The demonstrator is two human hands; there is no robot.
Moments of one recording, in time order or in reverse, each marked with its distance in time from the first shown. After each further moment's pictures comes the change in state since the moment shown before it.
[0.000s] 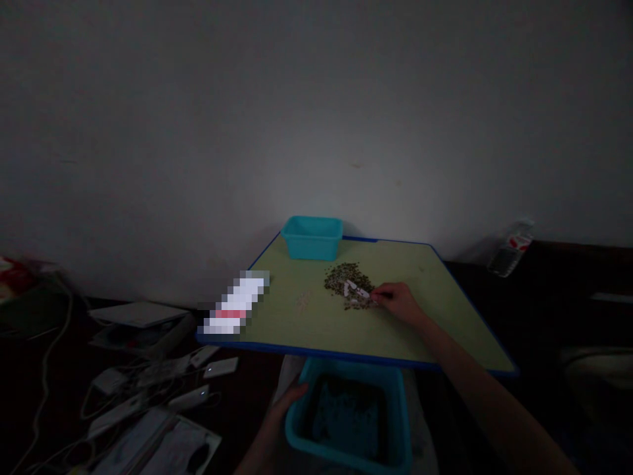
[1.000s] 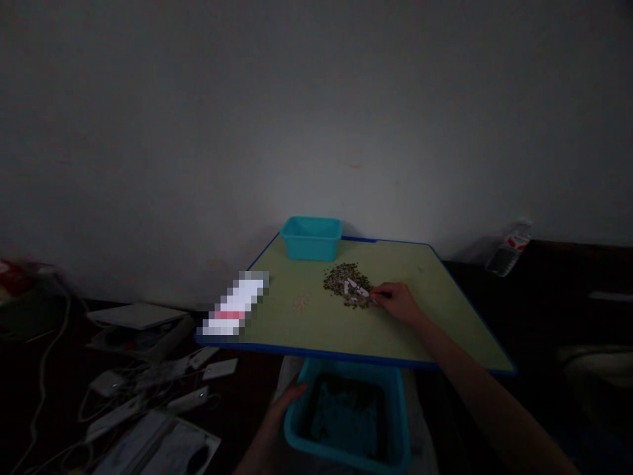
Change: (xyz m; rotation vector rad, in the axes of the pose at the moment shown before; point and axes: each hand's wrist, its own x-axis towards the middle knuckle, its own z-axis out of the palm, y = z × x) left_hand -0.001 0.000 0.003 0.022 0.032 0.020; right_hand 0.001 0.009 0.005 -0.018 0.047 0.034
